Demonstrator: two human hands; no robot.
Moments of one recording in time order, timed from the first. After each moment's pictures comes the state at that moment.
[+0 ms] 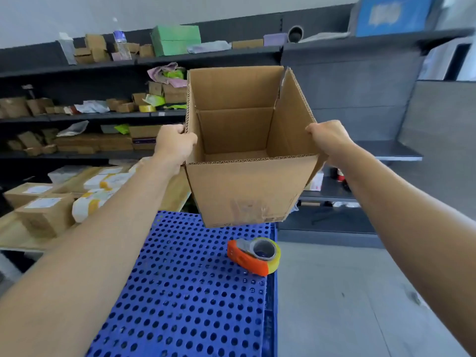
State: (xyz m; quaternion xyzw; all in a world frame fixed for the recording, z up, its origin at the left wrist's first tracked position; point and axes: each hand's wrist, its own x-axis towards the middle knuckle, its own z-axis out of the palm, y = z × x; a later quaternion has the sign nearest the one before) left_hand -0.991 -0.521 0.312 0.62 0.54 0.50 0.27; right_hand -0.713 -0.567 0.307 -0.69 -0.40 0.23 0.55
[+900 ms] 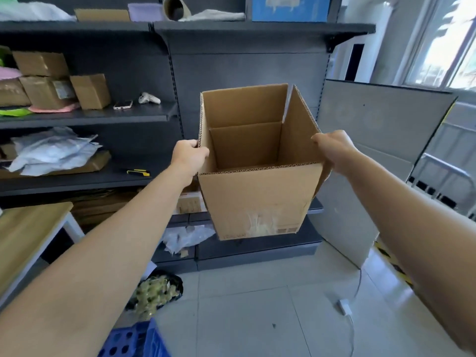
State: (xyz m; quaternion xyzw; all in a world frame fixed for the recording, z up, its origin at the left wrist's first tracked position) left_hand -0.530 -0.258 0.255 0.69 0.46 0.40 0.40; right_hand -0.289 -0.407 0.283 -0.79 -0.27 0.16 0.53
